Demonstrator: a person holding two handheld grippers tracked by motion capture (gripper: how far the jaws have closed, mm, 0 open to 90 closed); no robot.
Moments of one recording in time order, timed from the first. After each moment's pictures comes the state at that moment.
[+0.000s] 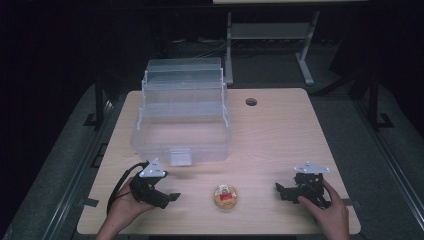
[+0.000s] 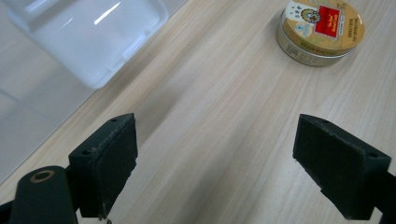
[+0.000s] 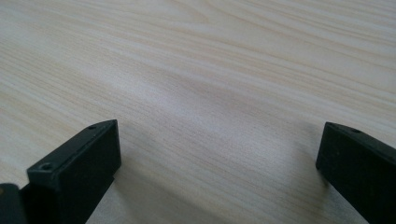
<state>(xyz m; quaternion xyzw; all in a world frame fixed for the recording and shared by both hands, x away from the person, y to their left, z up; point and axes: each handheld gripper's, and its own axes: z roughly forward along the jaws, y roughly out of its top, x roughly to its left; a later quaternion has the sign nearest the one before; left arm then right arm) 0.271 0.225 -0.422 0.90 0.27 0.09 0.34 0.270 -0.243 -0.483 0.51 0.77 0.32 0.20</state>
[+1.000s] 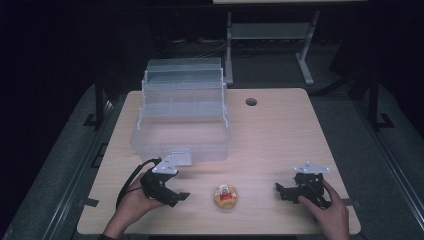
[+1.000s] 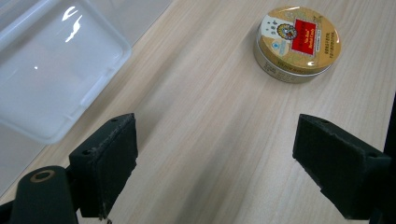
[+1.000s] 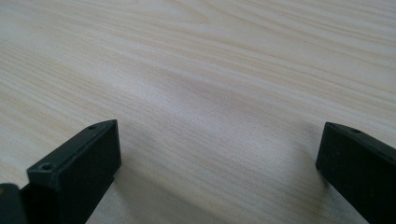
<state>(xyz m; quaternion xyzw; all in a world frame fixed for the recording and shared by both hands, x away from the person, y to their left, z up) 0.279 0.197 -0.416 0.91 0.24 0.06 0.33 0.270 -0.243 -0.483 0.51 0.77 0.32 0.20</state>
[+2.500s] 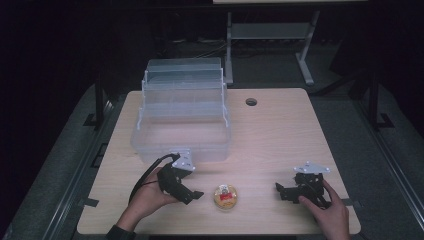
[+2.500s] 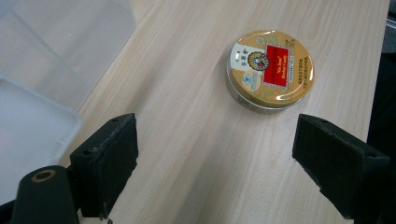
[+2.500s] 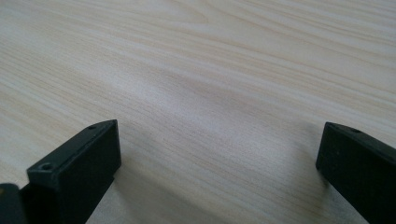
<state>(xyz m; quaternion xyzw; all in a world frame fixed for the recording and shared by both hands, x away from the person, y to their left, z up) 0.290 0.153 -0.406 0.93 0.20 0.03 0.32 0.270 -0.243 -0.483 0.51 0.77 0.32 0.20</state>
